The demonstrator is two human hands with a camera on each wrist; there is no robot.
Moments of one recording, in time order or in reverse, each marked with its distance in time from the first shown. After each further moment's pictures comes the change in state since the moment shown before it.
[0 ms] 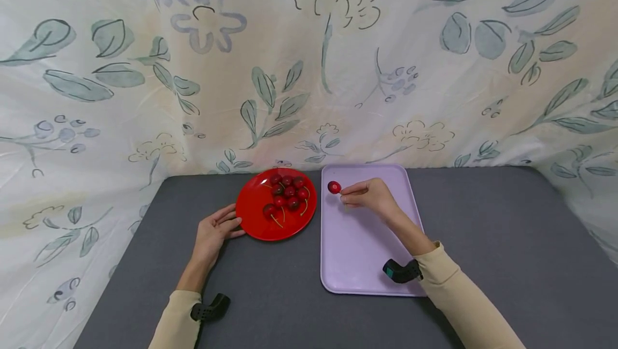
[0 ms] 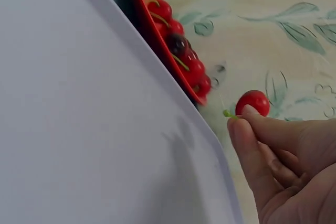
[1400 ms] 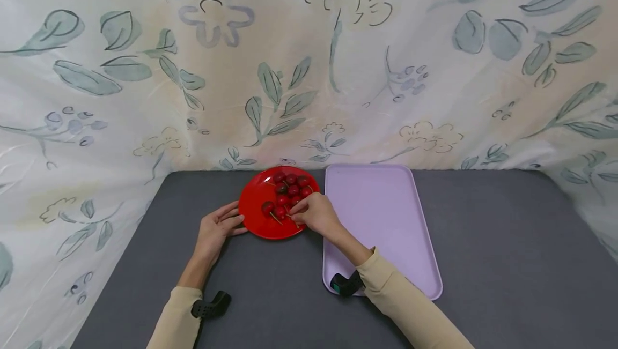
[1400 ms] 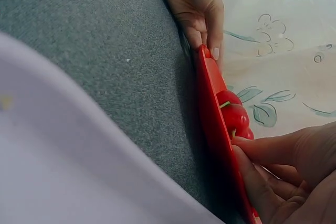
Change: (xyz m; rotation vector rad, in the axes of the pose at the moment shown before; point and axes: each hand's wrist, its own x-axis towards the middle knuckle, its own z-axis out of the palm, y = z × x) left_hand 0.003 -0.002 0.001 0.025 0.018 -0.008; right_hand 0.016 -0.013 0.119 -0.302 -0.078 -0.121
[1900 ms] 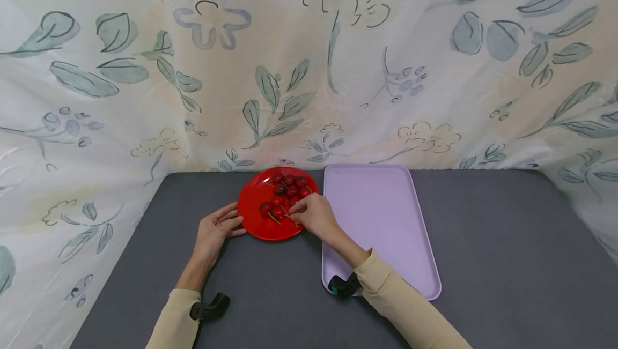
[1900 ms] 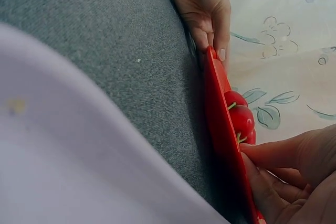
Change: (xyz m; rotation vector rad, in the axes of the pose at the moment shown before) left_hand -0.002 0.002 0.000 -0.016 -0.017 -0.009; right_hand 0.000 0.000 0.003 -0.093 0.080 -0.047
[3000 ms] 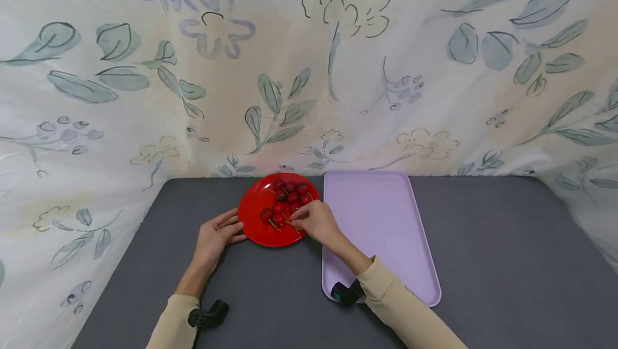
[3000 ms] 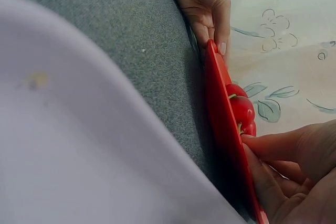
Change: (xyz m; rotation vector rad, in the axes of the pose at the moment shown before) left_hand -0.001 -0.001 0.001 0.011 0.000 -0.008; right_hand -0.005 0.005 -0.002 0.037 -0.020 0.007
